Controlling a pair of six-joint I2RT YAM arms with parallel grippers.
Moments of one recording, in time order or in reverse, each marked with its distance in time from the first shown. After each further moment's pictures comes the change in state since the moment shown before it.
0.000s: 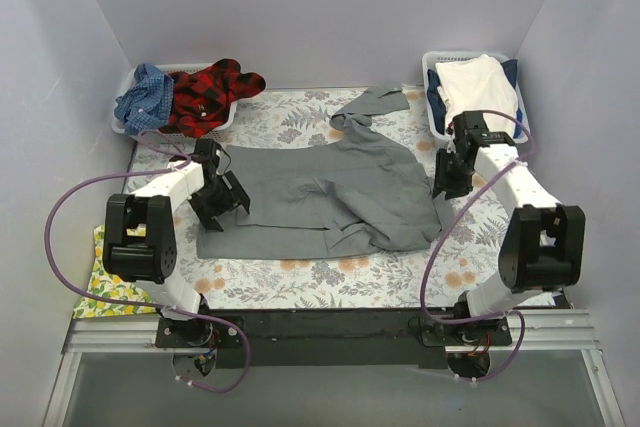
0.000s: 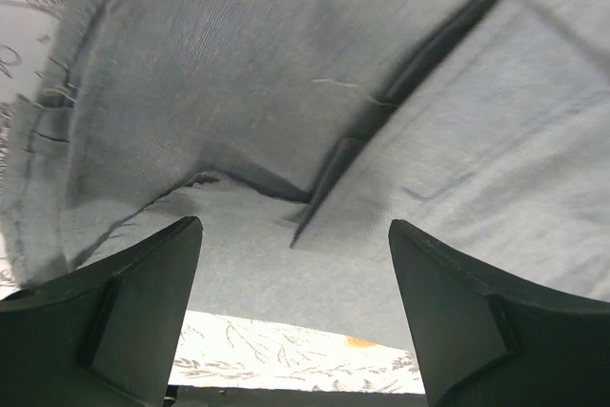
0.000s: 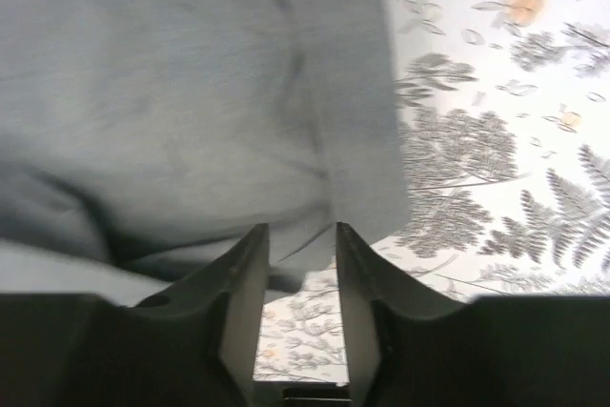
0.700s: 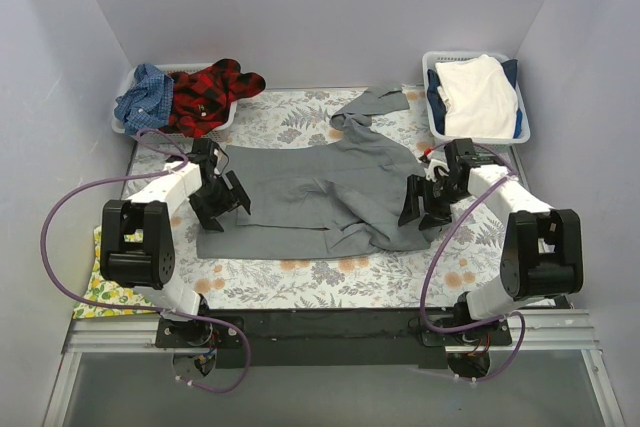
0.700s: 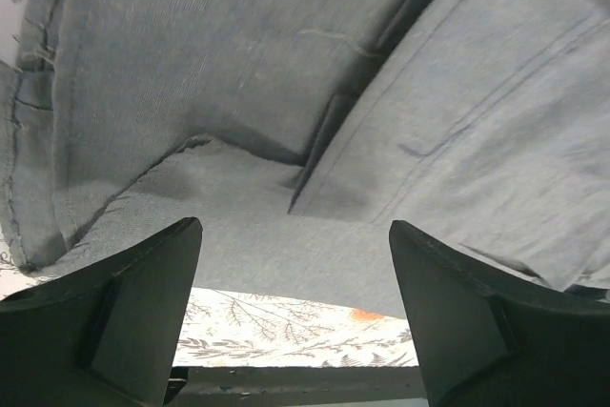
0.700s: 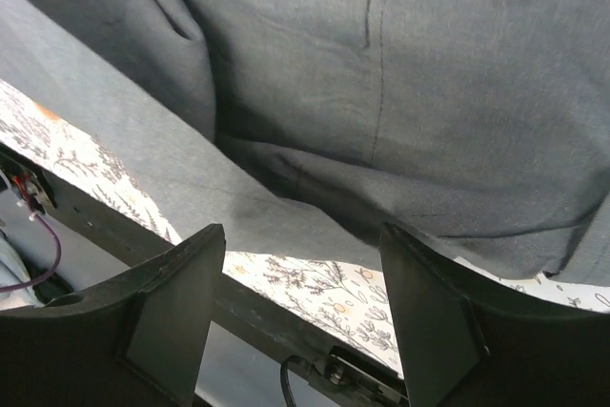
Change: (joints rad) left arm 0.005 -0.040 0.023 -0.053 0.045 0.051; right arm 0.024 -0.085 -0.227 0.058 -0.505 -0.120
